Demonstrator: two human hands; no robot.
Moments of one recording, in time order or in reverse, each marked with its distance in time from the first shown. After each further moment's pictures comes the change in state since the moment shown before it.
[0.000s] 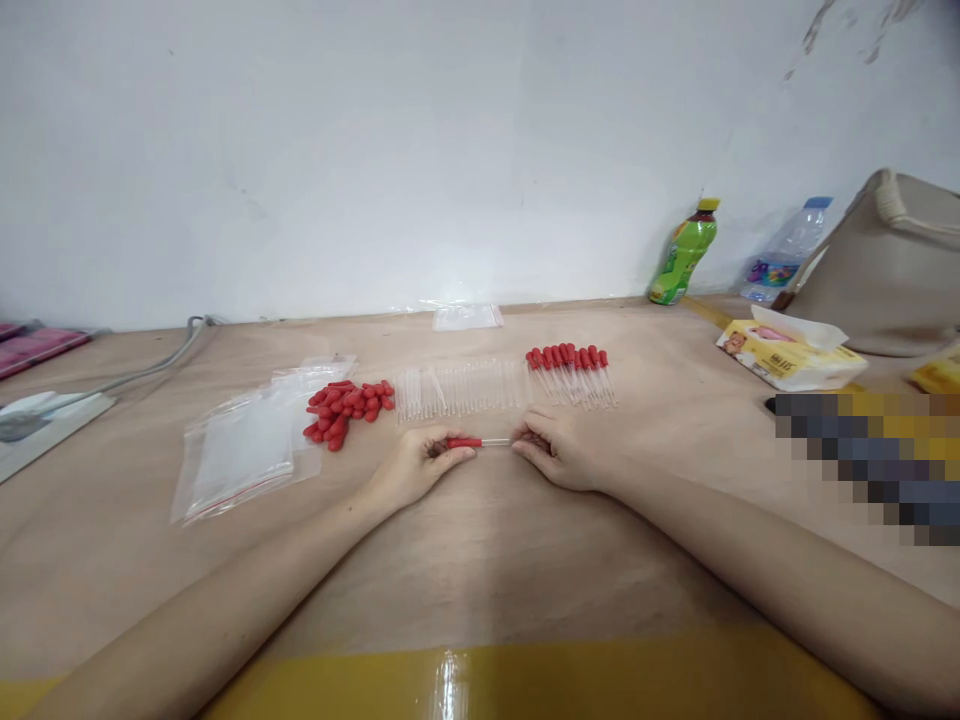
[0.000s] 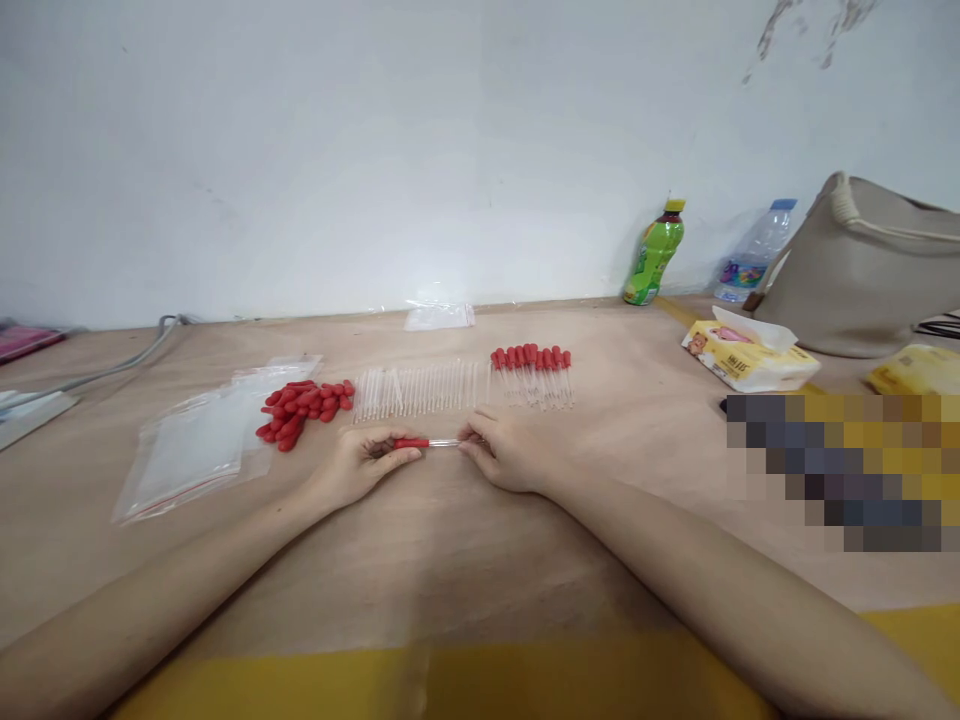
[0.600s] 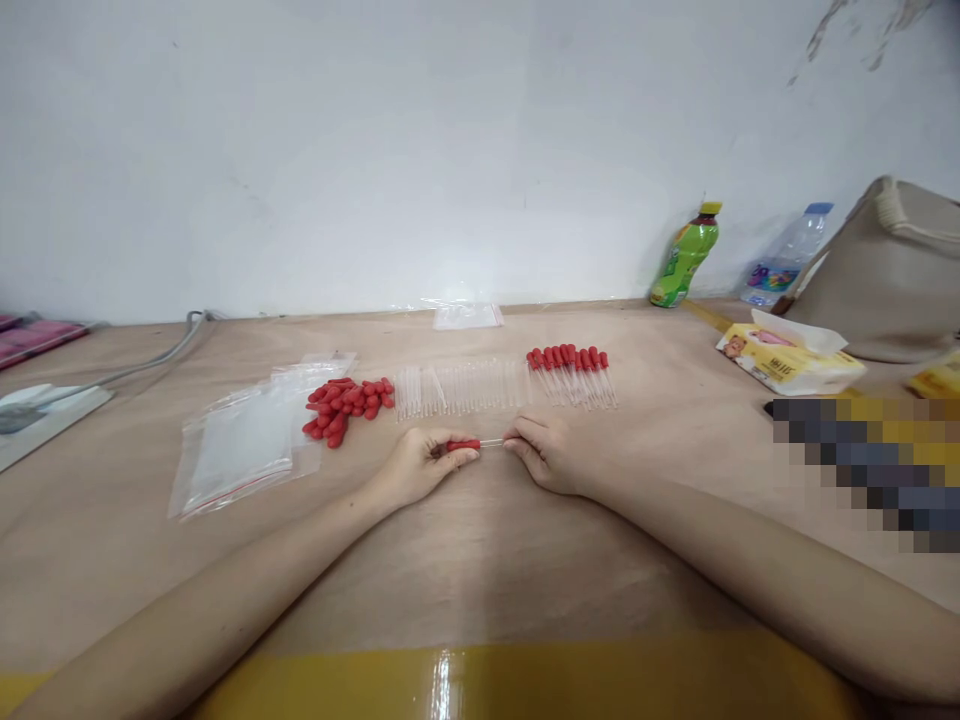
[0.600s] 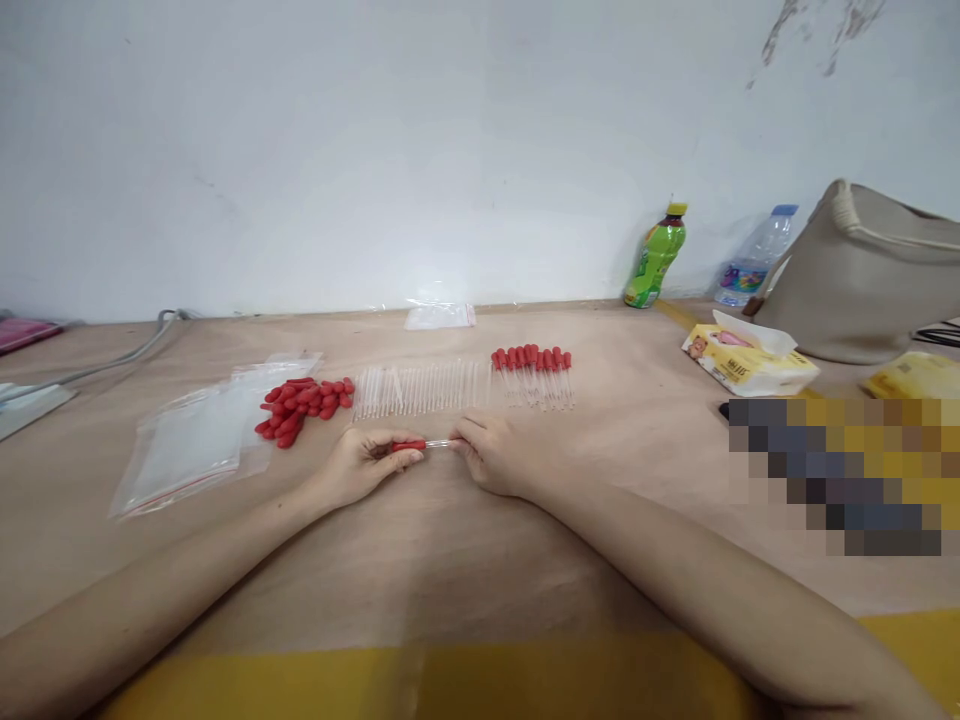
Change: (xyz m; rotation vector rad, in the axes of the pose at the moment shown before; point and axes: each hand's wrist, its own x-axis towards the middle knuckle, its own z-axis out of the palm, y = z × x) left_hand 0.001 -0.006 0.007 -0.072 -0.016 -0.046; right_hand 0.004 0.002 0.020 -0.038 0.140 -0.135
